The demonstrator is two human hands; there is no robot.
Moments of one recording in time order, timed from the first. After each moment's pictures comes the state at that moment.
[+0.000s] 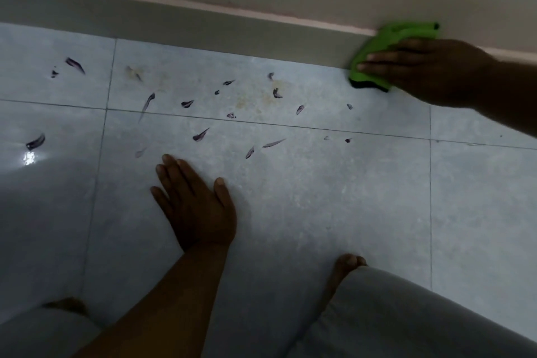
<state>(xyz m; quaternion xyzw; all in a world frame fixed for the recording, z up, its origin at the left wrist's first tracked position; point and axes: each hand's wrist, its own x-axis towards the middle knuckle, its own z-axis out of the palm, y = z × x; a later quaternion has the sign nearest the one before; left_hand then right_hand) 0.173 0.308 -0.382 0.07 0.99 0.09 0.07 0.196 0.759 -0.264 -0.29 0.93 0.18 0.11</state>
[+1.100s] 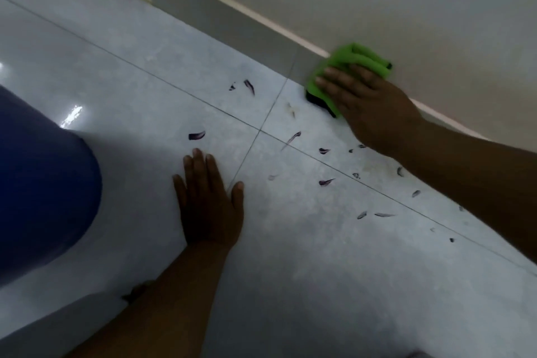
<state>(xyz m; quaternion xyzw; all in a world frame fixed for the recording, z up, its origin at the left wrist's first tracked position) 0.069 0.172 -0.383 0.01 0.99 0.10 0.04 -0.033 0.484 -0.288 -0.27 0.94 0.19 0.05</state>
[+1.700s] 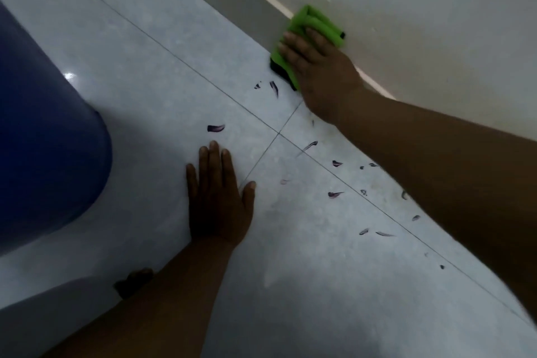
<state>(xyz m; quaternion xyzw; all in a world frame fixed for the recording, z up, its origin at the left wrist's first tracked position) 0.068 0.169 -0.378 0.00 0.99 0.10 0.04 -0.133 0.367 -0.295 -0.30 0.92 0.24 0.04</state>
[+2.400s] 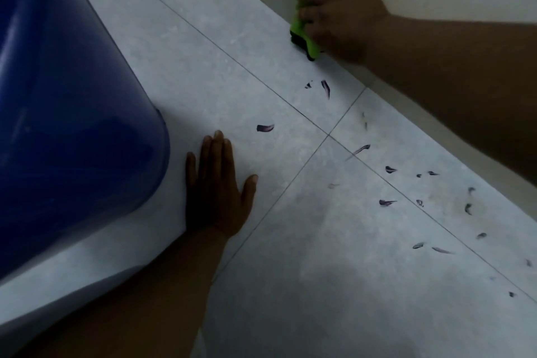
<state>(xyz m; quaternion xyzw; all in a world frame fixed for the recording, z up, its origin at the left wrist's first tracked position) 0.055 0.091 -0.378 0.00 0.99 0.07 0.08 -0.214 0.306 -0.270 -0.46 0.82 0.35 0.02</state>
